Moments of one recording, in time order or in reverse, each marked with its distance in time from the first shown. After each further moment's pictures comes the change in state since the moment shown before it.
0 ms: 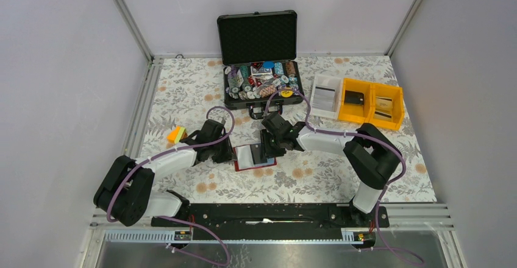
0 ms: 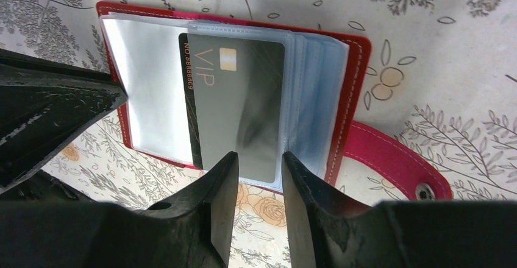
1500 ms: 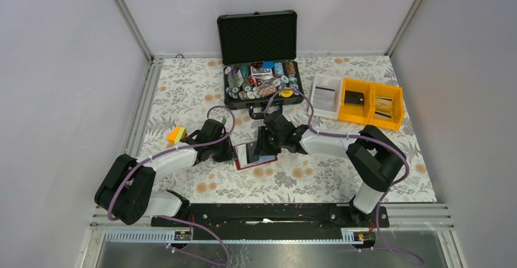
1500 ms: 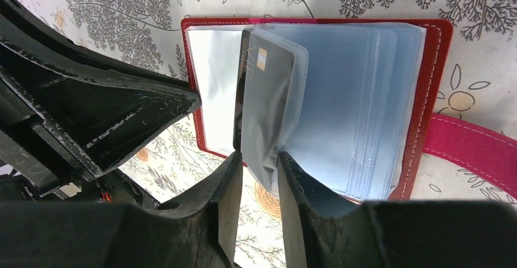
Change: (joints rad) left arm 0.001 0.013 0.000 0.028 0.003 0.009; right arm 0.000 -0.029 -0.054 0.195 -0.082 0.104
